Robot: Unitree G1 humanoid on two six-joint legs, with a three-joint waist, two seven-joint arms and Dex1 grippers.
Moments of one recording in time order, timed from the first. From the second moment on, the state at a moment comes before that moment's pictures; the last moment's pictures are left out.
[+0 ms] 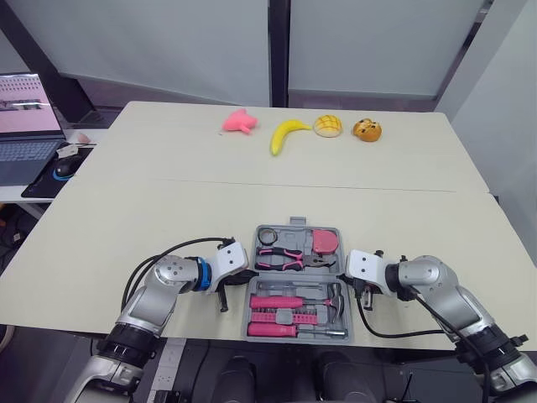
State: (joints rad) left arm -0.28 0.55 -0.23 0.16 0.06 0.17 -1.08; right arm -0.26 -0.61 0.31 -0.05 -0.21 0.30 1.02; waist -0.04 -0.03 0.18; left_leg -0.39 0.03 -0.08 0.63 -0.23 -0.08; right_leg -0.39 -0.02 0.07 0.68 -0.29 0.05
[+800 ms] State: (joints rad) left arm -0.30 0.55 -0.23 0.19 0.06 0.15 -1.08; right arm -0.26 -0.61 0.31 -0.04 -0.21 0.30 1.02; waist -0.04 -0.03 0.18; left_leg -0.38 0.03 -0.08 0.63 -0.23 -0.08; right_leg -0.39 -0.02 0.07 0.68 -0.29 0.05
